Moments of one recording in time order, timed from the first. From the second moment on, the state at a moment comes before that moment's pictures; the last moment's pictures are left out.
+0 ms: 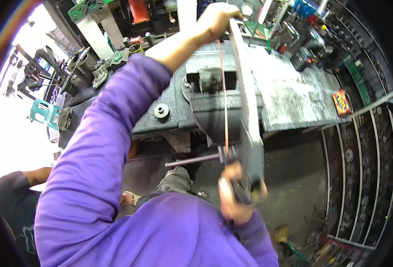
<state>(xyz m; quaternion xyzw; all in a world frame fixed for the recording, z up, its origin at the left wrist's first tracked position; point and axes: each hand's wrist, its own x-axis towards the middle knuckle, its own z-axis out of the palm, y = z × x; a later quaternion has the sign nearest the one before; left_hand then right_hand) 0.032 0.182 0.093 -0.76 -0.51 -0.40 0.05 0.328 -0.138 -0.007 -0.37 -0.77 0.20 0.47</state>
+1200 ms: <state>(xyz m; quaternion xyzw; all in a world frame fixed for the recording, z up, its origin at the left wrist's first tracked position) 0.059 0.116 0.079 -0.70 -0.49 -0.51 0.03 0.357 -0.155 0.031 -0.28 -0.66 0.40 0.57</state>
